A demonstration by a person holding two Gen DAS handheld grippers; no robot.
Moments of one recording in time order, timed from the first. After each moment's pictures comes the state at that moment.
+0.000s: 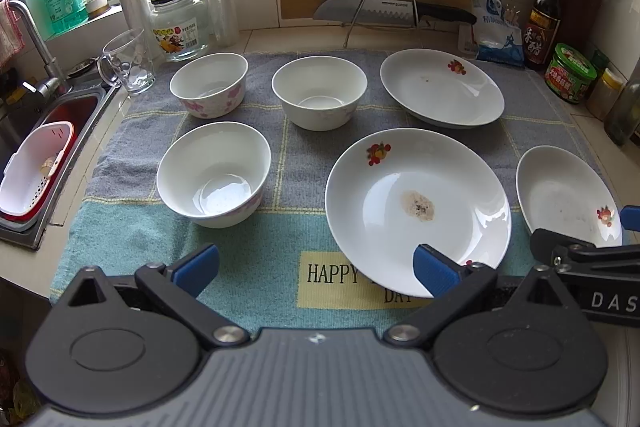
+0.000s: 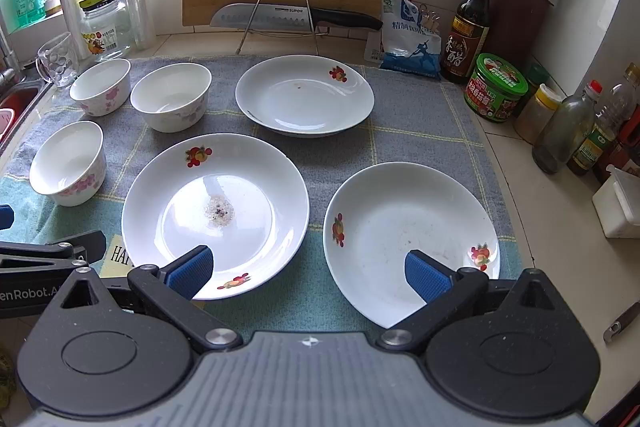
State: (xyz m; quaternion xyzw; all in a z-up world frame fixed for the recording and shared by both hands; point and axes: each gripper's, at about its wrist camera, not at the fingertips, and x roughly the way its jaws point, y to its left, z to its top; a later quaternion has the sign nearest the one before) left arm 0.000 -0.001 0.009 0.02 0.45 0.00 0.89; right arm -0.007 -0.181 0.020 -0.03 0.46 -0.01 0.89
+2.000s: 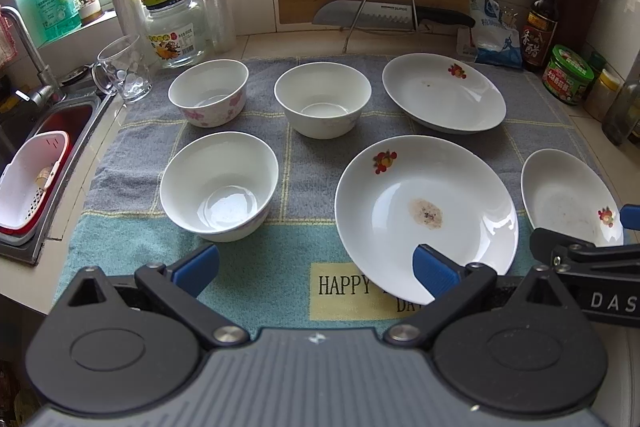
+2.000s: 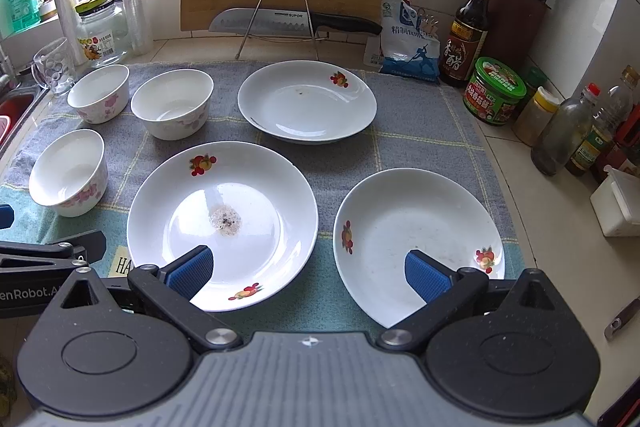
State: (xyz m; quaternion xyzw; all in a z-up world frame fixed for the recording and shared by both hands) left arm 0.006 0.011 0.006 0.03 0.45 -0.02 0.89; right arm -0.003 -0.170 0.021 -0.03 0.46 -0.02 0.89
